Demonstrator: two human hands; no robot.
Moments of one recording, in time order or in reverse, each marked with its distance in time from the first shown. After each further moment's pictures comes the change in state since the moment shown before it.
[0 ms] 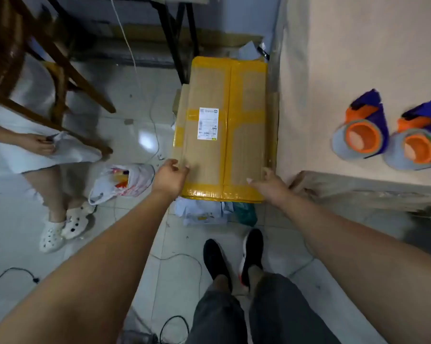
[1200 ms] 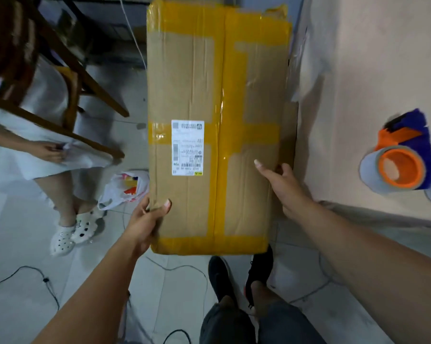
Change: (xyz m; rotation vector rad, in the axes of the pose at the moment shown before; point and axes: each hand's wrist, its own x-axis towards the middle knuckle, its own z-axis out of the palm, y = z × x) left_hand -0.020 -0.070 -0.032 -0.728 -0.137 -0.147; right_hand 0.045 -0.034 -0.017 0.460 -0.013 -0.061
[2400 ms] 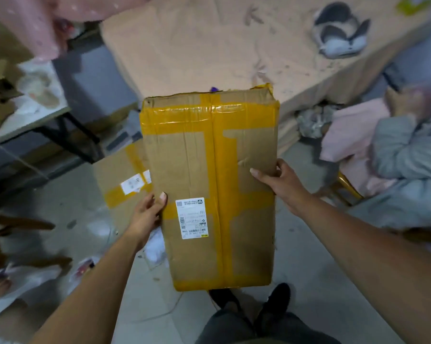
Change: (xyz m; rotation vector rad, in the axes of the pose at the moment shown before) left_hand -0.222 0.022 0.149 0.584 -0.642 0.284; right_hand -0.385 0.136 -0.191 0.320 0.517 -0.254
